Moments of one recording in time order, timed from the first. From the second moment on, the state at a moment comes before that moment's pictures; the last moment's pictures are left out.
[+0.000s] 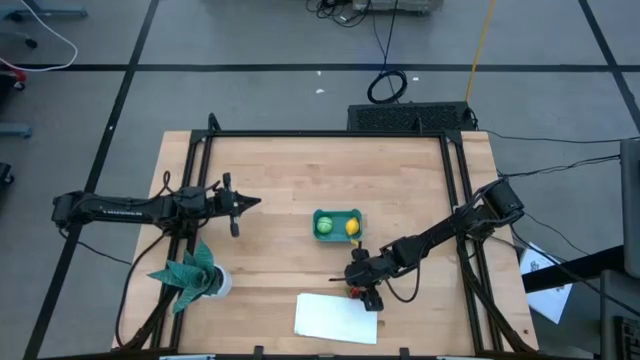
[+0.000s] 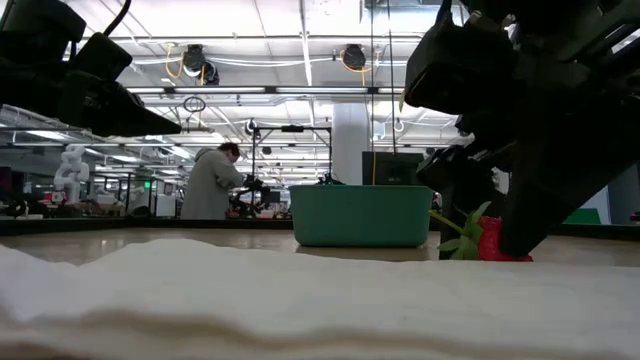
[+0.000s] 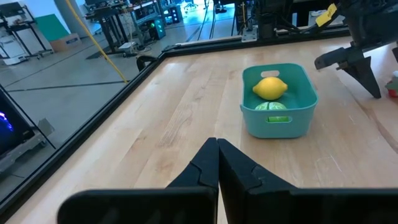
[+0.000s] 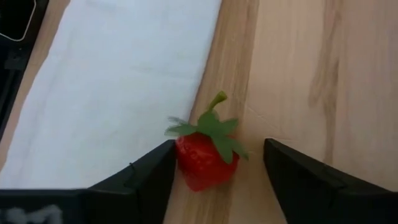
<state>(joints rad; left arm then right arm) 0.07 0.43 0.05 0.18 -0.16 0.15 0.43 1.82 0.89 -0.01 -0.10 0.35</state>
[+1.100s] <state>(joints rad) 0.07 0.43 0.05 0.18 -0.16 0.15 0.39 1.80 1.04 -0.24 -0.16 0.29</state>
